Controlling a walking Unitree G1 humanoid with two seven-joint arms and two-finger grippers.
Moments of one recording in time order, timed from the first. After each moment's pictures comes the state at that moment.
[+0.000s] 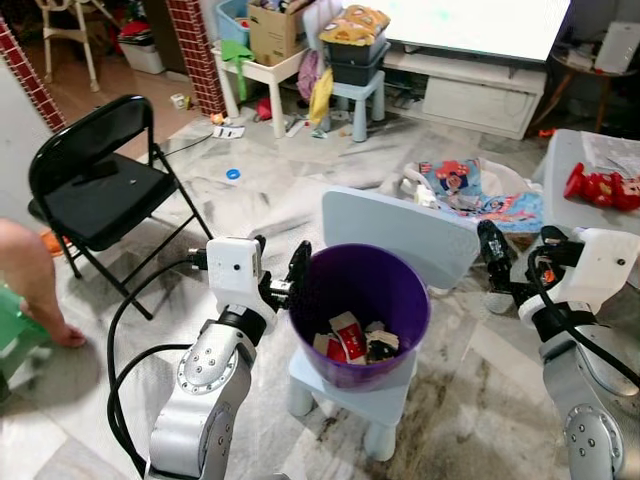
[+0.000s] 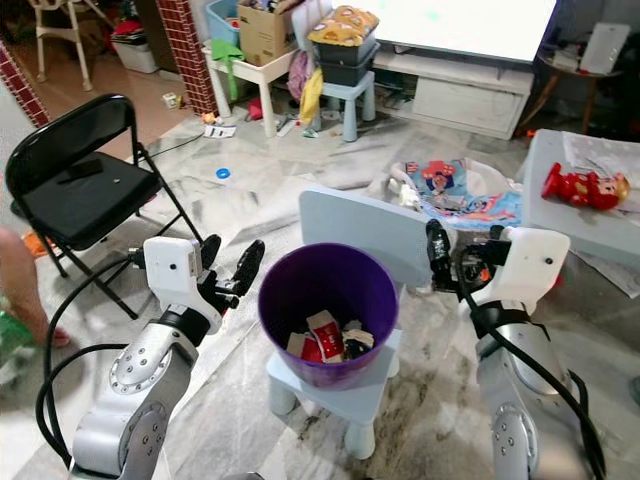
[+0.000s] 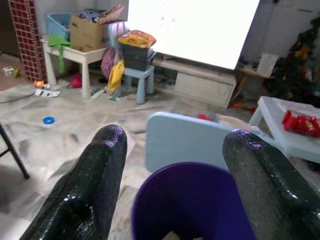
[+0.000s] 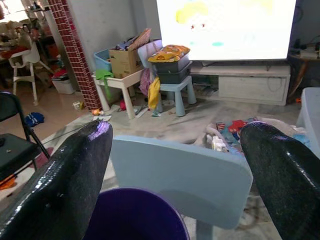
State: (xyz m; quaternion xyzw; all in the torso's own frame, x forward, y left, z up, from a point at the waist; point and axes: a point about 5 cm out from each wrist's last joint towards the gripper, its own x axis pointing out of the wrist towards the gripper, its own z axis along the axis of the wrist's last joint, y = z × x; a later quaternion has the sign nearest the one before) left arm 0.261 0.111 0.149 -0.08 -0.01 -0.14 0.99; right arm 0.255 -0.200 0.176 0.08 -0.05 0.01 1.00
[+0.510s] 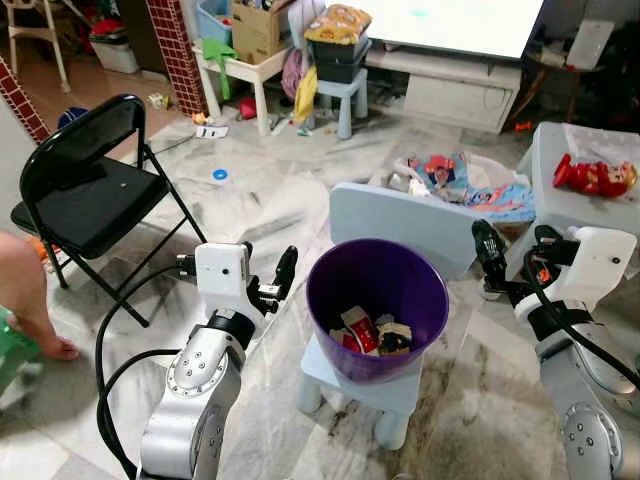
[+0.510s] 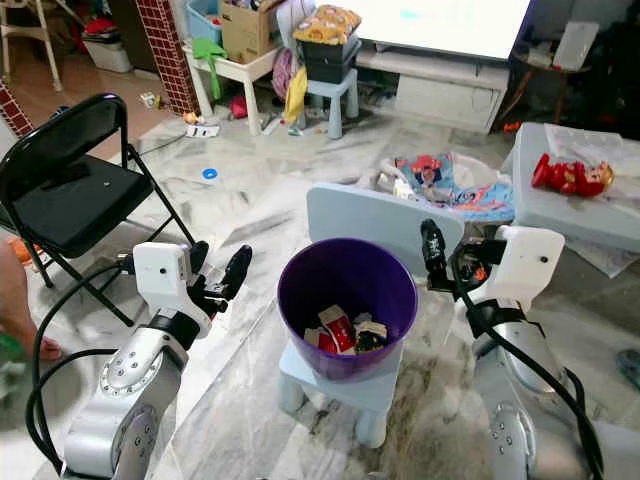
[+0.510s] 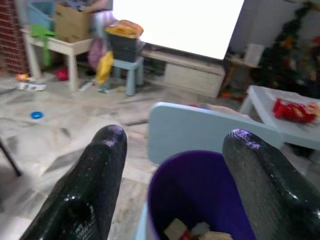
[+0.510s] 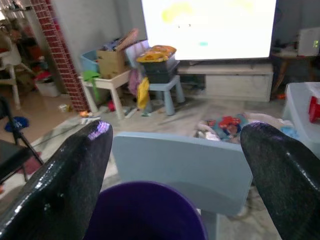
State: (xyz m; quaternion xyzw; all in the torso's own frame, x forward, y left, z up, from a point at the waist) left arm 0.262 0.107 0.147 -0.09 0.00 -0.14 0.99; right arm 0.257 -0.204 0.179 0.08 -0.05 0.01 1.00
